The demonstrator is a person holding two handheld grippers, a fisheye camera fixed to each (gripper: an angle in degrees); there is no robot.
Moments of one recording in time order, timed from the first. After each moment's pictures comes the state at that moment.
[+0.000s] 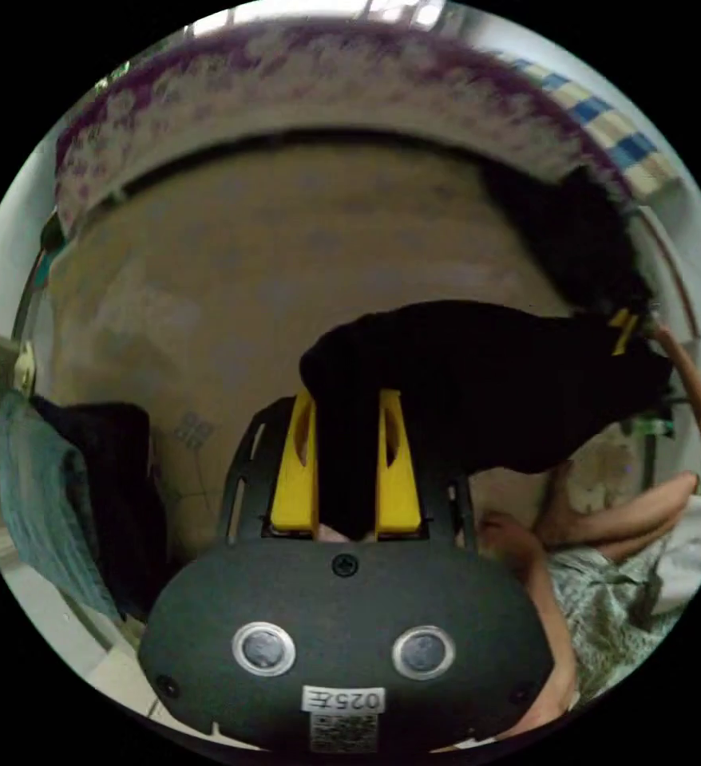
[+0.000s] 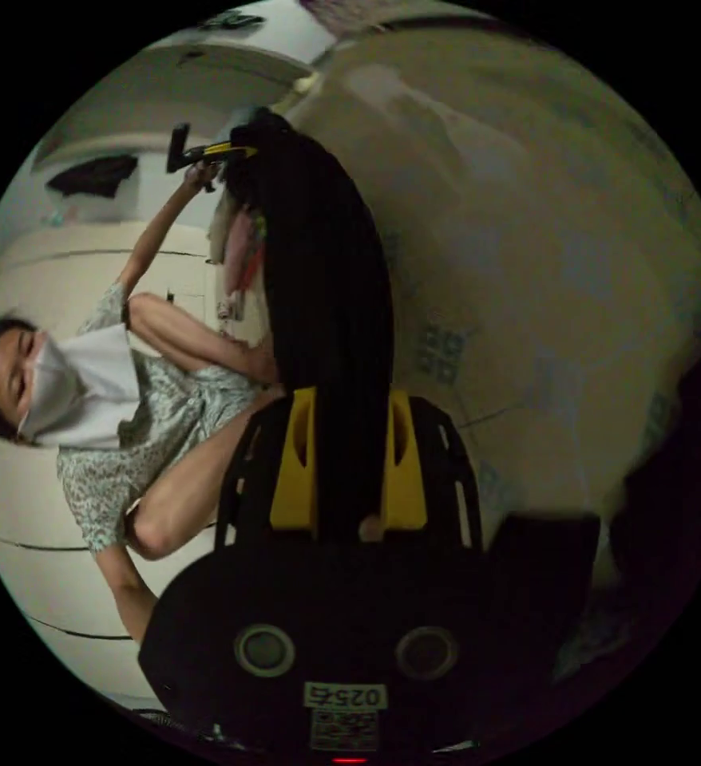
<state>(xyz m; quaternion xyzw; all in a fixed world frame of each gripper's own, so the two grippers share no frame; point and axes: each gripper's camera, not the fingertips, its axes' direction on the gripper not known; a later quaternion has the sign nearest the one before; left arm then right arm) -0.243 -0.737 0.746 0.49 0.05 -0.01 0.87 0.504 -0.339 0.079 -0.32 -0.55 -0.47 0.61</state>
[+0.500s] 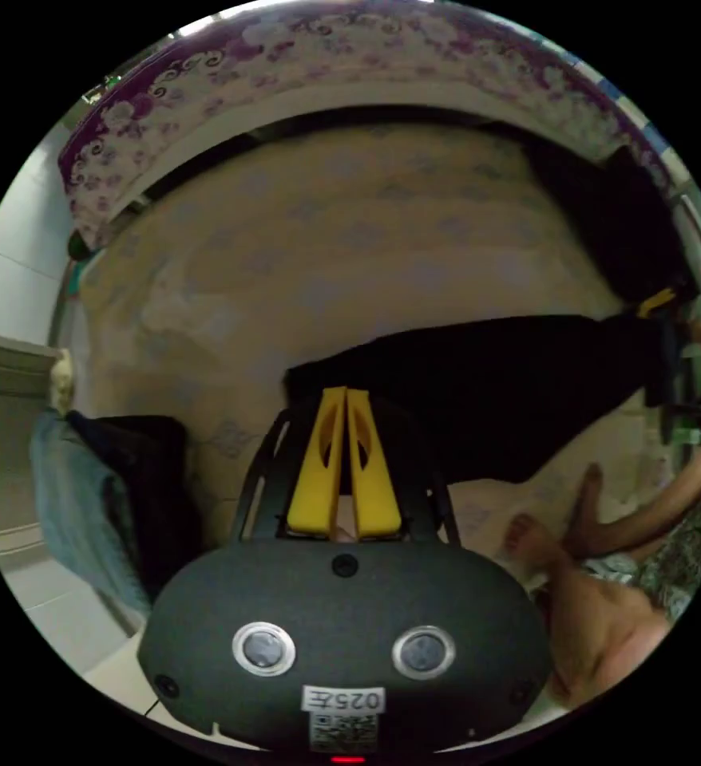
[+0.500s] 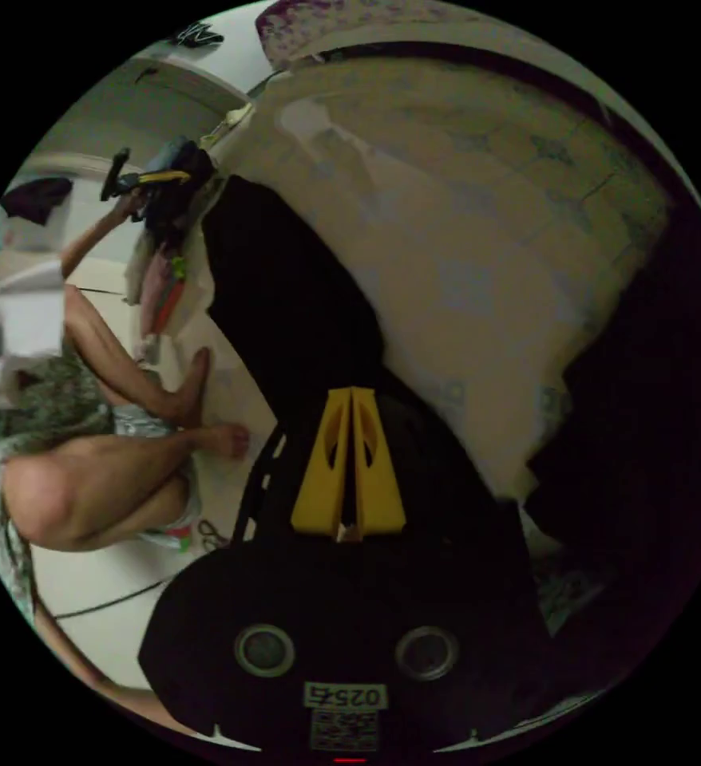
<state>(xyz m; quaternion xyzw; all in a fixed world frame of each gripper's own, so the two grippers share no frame) -0.282 -0.721 0.657 0.51 0.01 -0.03 0.86 0.530 -0.374 0.026 -0.17 -0.45 -0.43 0.76</state>
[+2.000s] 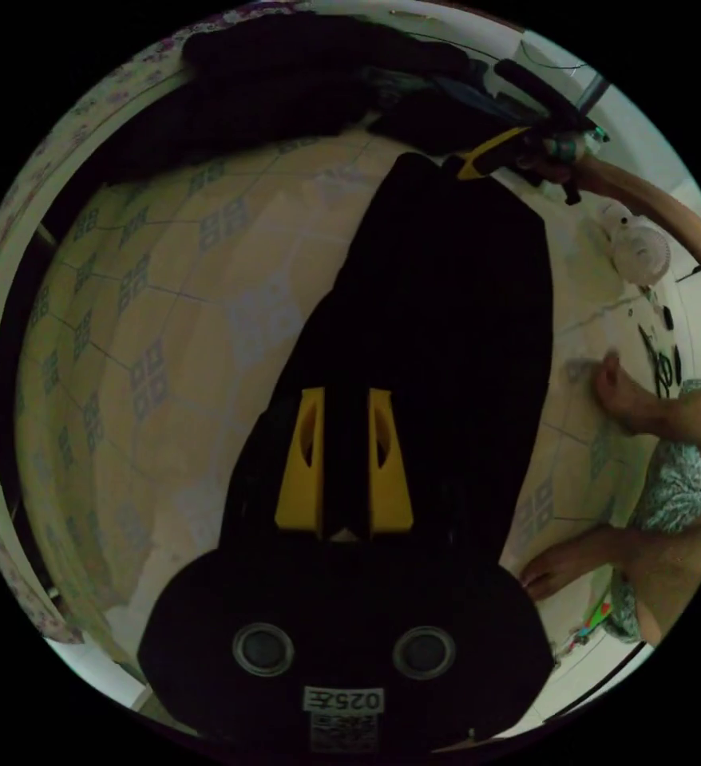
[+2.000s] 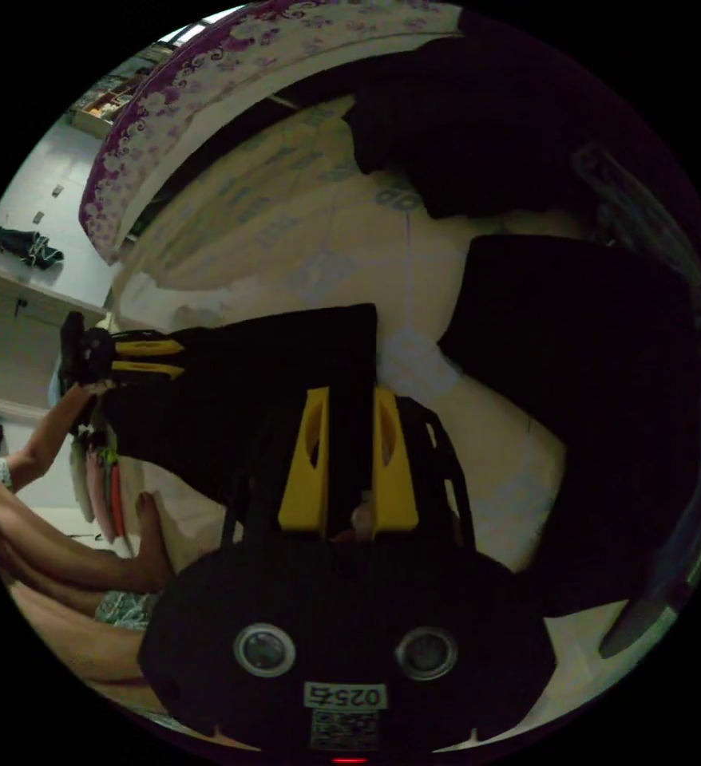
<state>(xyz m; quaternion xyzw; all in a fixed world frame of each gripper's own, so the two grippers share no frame) -0.180 -0.853 0.678 0.45 -0.19 0.40 0.78 0.672 -0.165 0.082 -0.14 -0.38 -0.05 0.92</state>
